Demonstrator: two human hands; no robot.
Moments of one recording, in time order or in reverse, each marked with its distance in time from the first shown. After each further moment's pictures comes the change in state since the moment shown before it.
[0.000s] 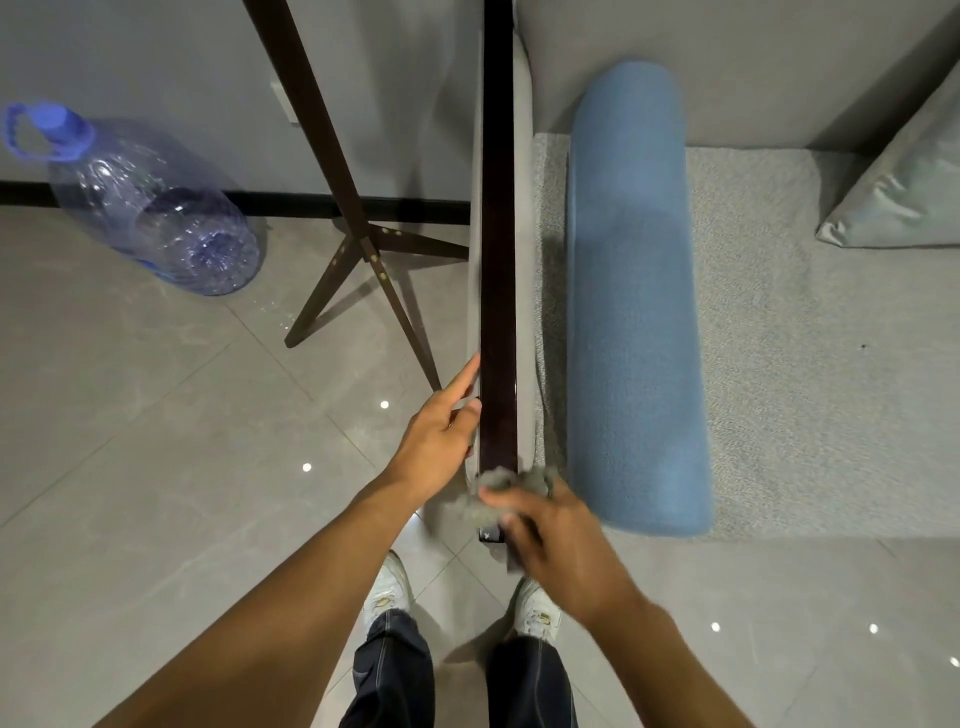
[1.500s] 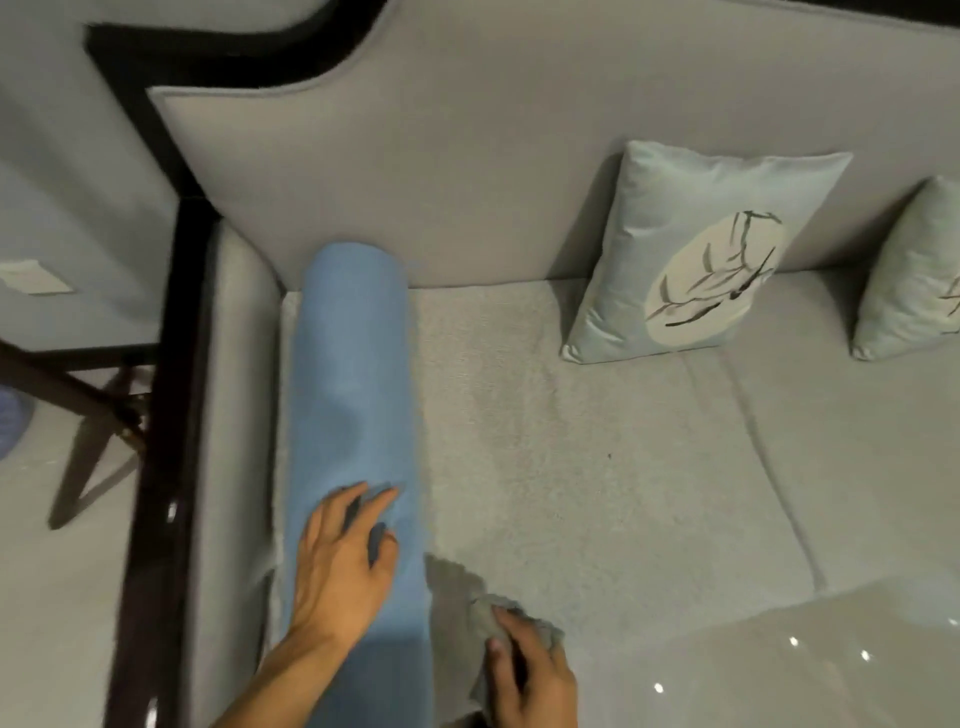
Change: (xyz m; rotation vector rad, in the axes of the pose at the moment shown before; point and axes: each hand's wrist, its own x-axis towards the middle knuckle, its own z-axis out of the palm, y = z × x) left_hand 0.096 0.107 0.228 0.701 0.253 0.402; right_hand -0.060 0.202 -0.186 0.079 0.742 0.244
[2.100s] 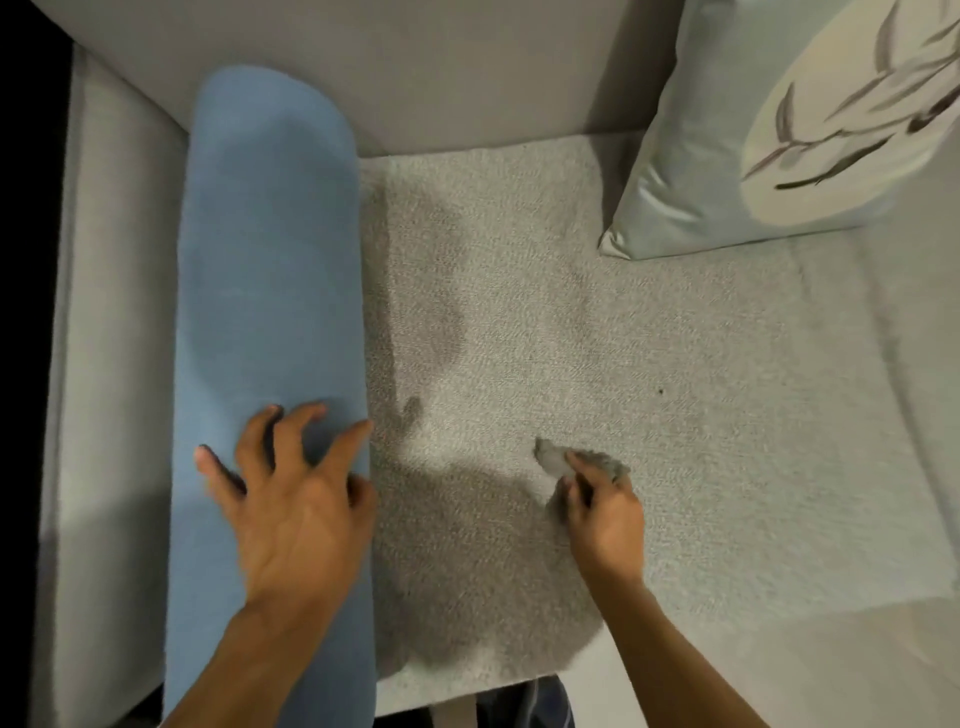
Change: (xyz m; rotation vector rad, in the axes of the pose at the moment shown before) left_hand 0.032 0.024 0.074 0.594 0.081 -0.113; right_hand 0.126 0.185 0.037 -0.195 -0.198 0.325
